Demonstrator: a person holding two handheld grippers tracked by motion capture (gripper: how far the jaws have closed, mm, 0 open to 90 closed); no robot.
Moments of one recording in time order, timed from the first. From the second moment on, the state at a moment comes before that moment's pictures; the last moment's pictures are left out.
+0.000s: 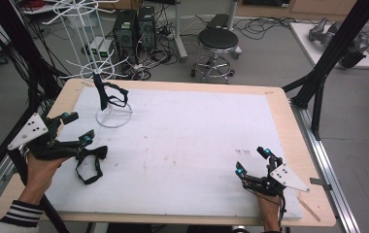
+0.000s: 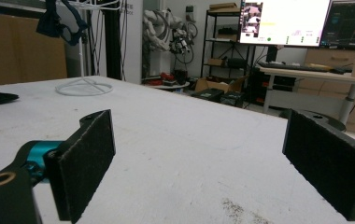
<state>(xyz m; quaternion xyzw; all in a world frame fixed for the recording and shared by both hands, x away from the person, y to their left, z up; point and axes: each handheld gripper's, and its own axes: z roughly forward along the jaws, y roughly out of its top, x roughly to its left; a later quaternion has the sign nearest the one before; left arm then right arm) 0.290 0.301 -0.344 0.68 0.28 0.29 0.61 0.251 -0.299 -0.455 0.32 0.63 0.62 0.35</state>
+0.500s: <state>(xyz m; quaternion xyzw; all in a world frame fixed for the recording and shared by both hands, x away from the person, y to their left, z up) 0.289 0.309 -0.338 0.69 0.28 0.30 0.60 0.251 -0.299 -0.455 0.33 0.63 0.62 0.35</state>
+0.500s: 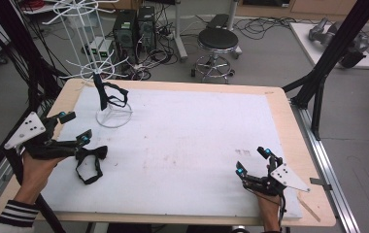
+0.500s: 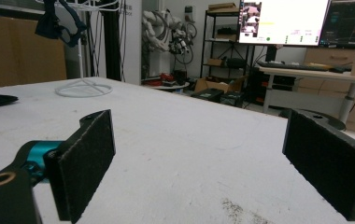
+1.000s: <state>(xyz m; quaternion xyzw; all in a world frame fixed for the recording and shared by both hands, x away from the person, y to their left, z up) 0.303 0.324 -0.327 0.76 0.26 0.28 0.53 0.251 -0.301 -0.455 0.33 0.62 0.62 0.35</state>
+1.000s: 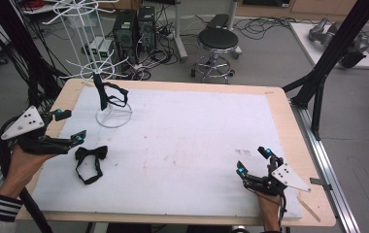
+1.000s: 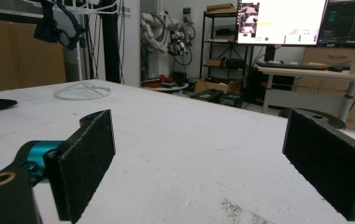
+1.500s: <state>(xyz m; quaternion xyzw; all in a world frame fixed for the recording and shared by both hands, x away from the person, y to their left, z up) 0.331 0.333 -0.336 0.83 0.21 0.22 0.46 0.249 -0.301 -0.454 0.33 0.61 0.63 0.35</state>
